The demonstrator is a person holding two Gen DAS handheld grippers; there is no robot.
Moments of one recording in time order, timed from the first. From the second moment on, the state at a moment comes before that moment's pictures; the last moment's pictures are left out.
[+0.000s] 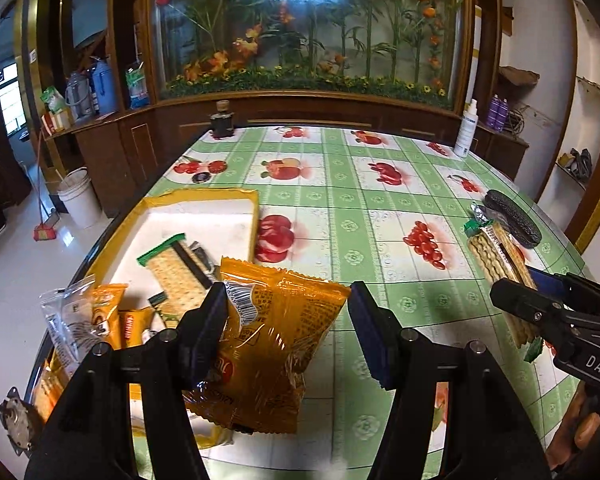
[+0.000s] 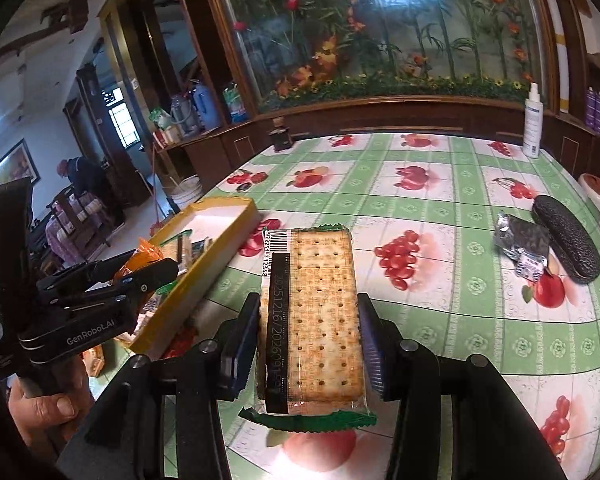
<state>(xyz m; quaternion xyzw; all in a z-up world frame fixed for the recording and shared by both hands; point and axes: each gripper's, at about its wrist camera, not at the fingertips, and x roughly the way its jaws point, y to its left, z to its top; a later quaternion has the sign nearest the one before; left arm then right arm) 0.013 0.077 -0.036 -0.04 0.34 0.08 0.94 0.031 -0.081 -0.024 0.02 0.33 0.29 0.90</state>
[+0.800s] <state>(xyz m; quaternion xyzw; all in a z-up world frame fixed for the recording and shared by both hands) -0.004 0.147 -0.046 -0.07 0.34 0.14 0.93 0.034 0.026 -0.025 -0.03 0.34 0.38 0.86</state>
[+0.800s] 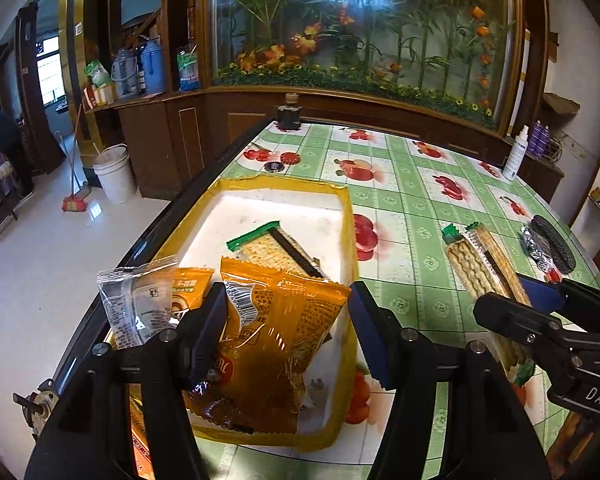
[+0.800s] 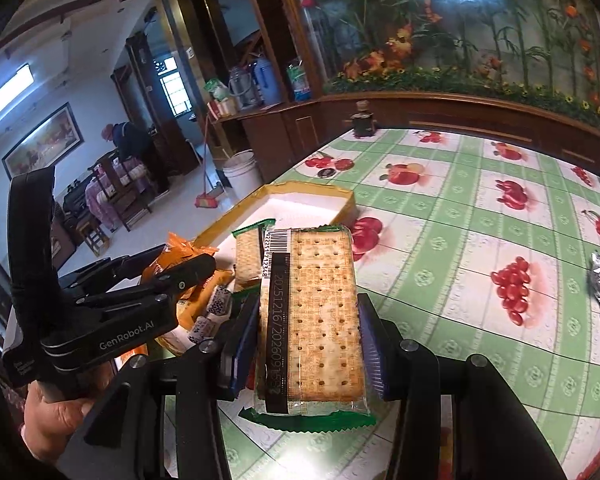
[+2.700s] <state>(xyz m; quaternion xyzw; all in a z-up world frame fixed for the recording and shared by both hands) 0.025 0.209 -0.082 -0.13 0.41 0.17 0.89 0.113 0.150 -0.073 -0.03 0.40 0.41 0.82</state>
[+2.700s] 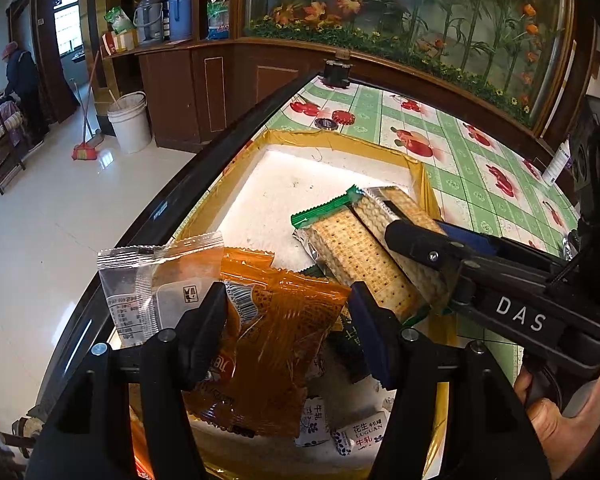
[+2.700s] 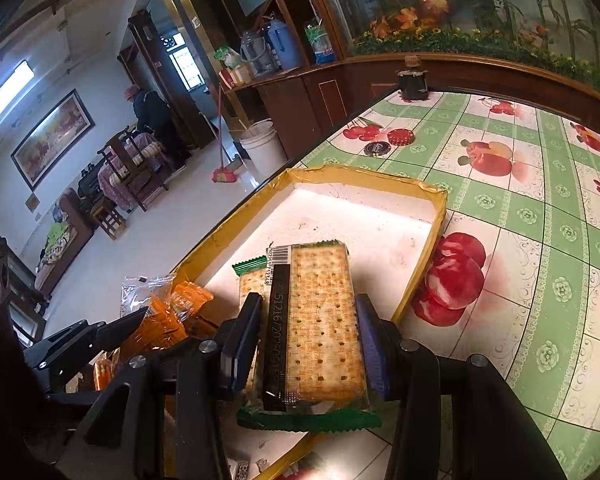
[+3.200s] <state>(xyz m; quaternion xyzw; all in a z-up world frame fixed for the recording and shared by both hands) 0.025 0.205 -0.078 -0.14 0.42 0.17 0.88 0.116 0.127 -0.063 0.01 0.39 0.40 0.83</state>
